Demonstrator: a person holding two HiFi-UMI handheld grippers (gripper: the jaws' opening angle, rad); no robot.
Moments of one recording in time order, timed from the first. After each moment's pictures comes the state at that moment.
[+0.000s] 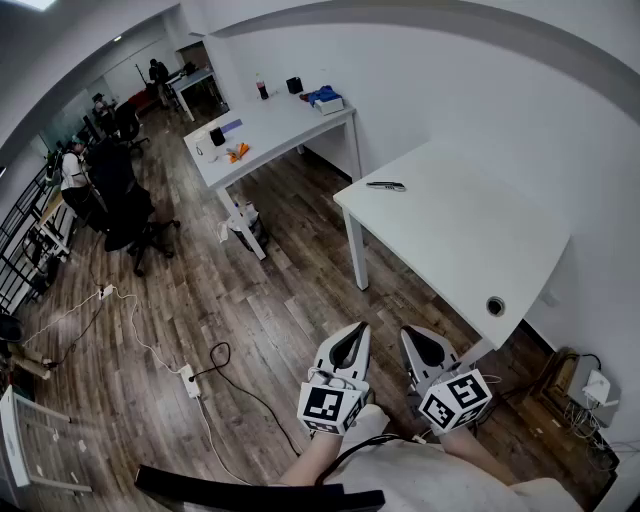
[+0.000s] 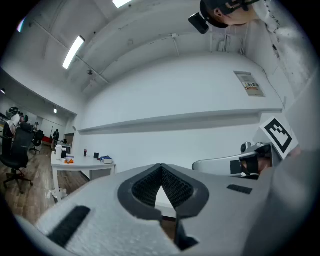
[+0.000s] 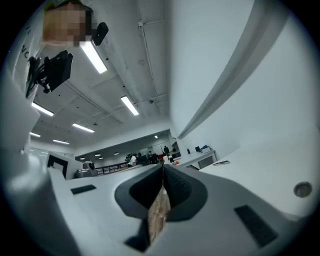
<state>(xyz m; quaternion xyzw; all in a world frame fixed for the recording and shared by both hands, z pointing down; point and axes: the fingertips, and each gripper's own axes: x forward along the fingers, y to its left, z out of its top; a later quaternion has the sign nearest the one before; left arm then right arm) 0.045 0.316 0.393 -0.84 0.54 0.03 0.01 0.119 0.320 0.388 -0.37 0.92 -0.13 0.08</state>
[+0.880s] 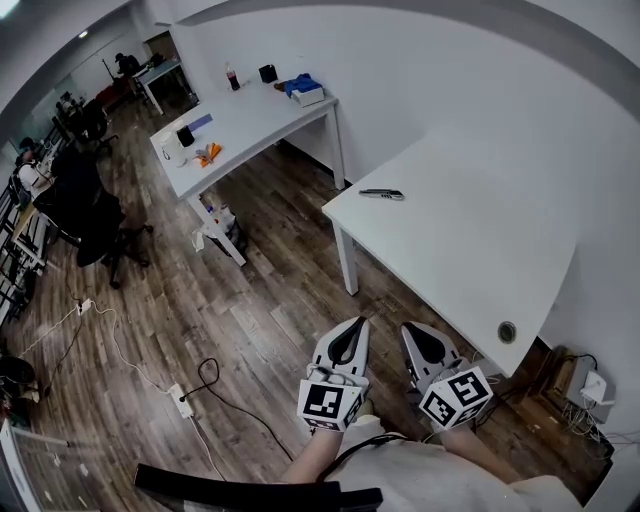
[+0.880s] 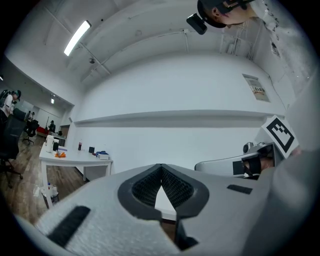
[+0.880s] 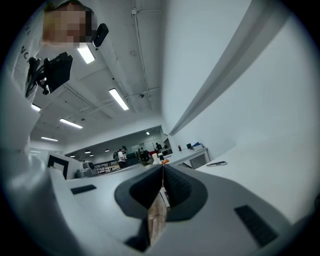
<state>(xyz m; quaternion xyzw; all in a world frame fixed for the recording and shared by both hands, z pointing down) -0.006 0.176 0.409 -0.85 0.52 0.04 -0.02 0.069 0.185 0.405 -0.40 0.90 -0.14 0.06</state>
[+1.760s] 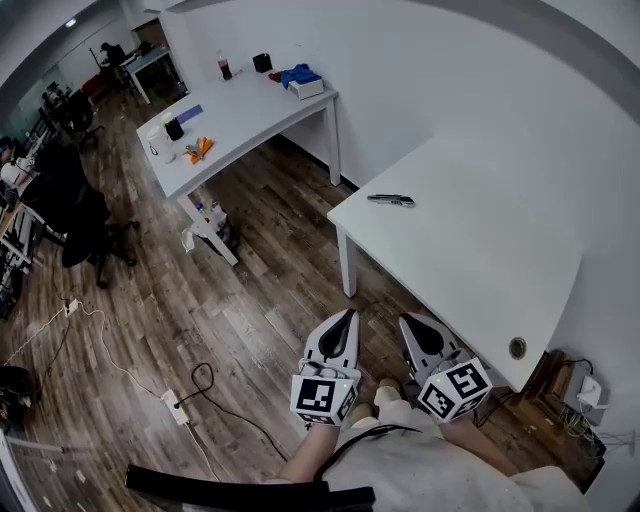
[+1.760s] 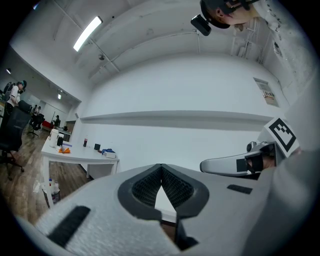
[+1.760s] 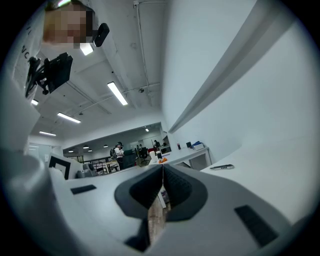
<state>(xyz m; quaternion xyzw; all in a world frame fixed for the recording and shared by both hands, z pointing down) -0.076 0.098 0.422 -0.84 0.54 0.06 -0.04 0.013 0.107 0.409 -0.41 0.90 -0.14 0.03</state>
